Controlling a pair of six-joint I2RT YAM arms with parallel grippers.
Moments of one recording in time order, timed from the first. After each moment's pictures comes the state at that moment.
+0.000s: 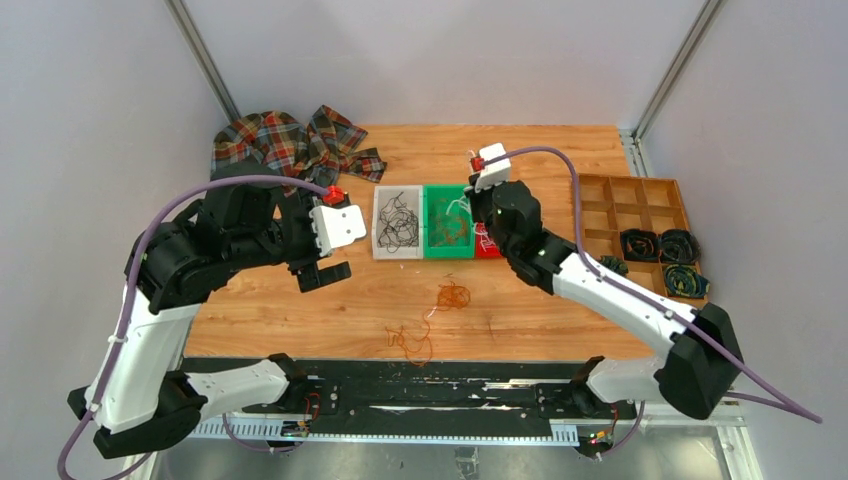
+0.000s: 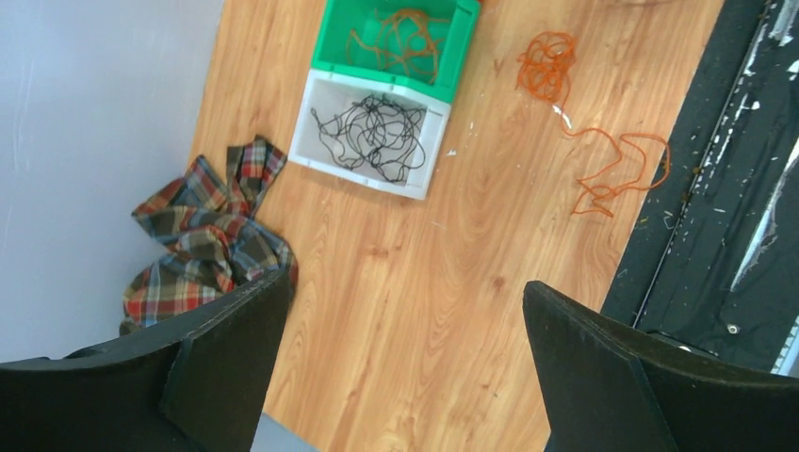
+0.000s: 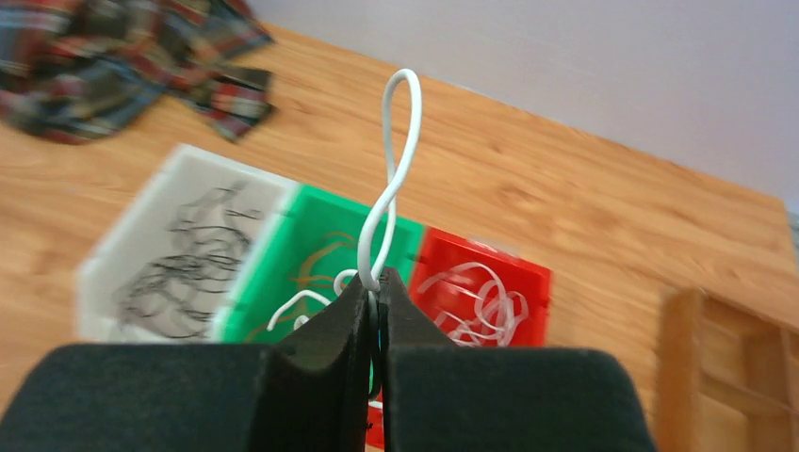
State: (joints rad) left arm -0.70 1.08 1.80 -1.36 0.17 0.67; right arm 0.80 1.26 0.98 0.16 0.41 -0.06
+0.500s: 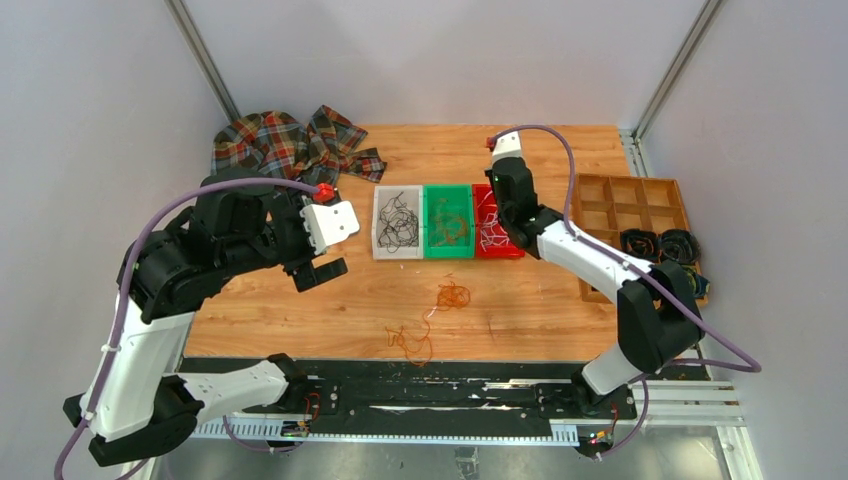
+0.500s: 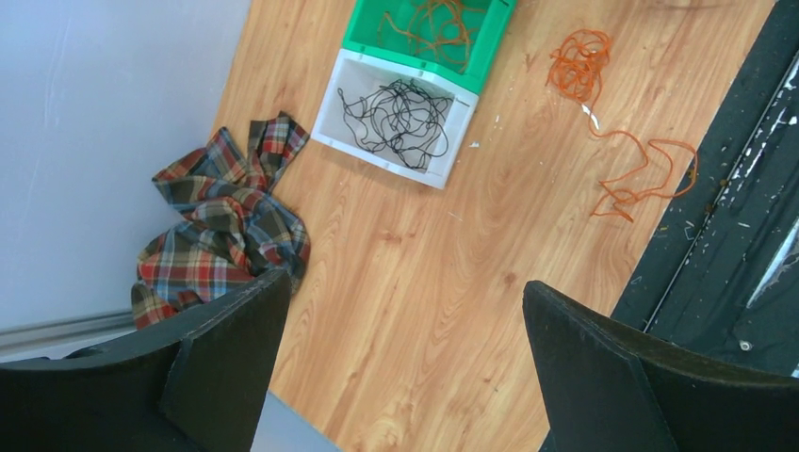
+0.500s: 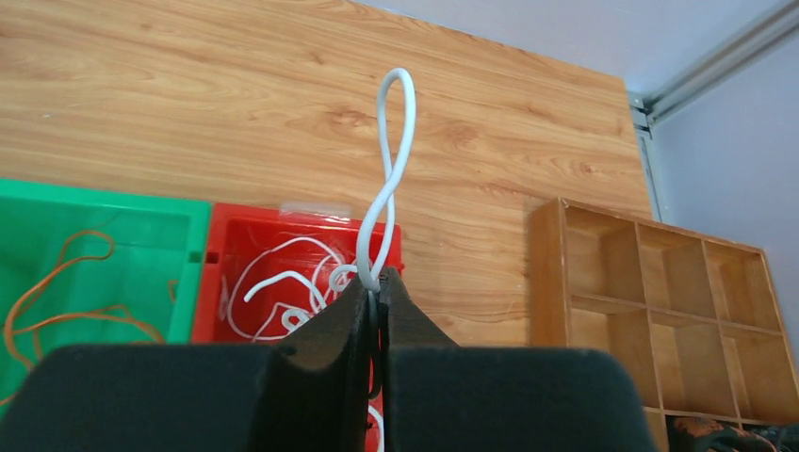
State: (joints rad) left arm -0.70 1.04 1.77 -1.33 0.08 0.61; right arm 0.56 1.53 1.06 0.13 0.59 -0.12
